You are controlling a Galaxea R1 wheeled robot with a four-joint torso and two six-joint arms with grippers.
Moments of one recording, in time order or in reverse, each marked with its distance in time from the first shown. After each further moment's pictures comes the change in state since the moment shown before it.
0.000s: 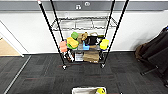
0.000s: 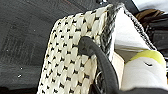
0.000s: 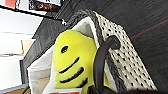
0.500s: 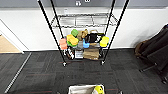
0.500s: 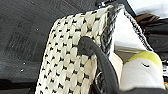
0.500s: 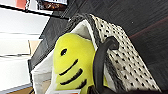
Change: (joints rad) left arm -0.004 -0.118 0.137 -0.003 -0.066 0.003; right arm 0.019 -0.019 0.090 0.001 0.047 0.007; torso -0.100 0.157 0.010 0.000
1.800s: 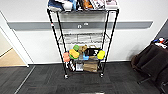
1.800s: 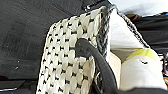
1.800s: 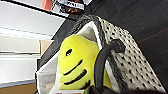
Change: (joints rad) left arm 0.113 -0.005 0.026 0.009 -0.001 0.014; right arm -0.098 -0.029 0.050 -0.014 0.009 -0.001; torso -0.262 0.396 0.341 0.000
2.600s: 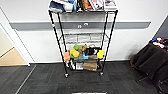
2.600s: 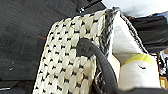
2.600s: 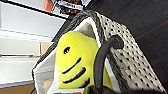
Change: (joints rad) left arm -0.011 0.013 0.015 0.014 -0.041 0.004; right arm -0.028 -0.036 0.043 -0.006 0.053 -0.001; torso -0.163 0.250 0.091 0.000
